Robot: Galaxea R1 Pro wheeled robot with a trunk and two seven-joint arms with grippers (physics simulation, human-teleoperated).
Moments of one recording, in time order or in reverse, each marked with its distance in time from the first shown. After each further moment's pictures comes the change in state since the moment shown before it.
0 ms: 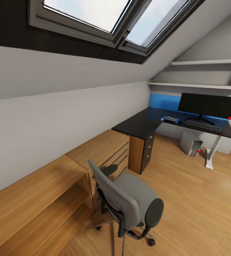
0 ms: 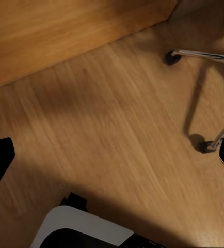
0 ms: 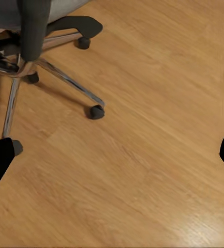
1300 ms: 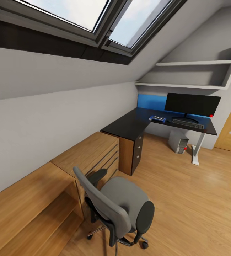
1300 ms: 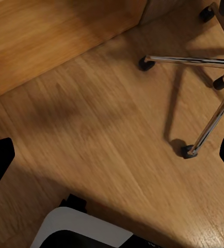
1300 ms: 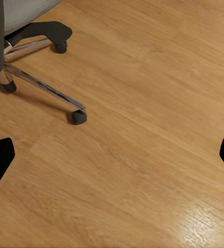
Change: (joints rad) left arm 0.000 0.000 0.000 0.000 0.000 0.000 0.000; right arm 0.000 0.001 0.001 0.000 0.002 -0.001 0.000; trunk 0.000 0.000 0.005
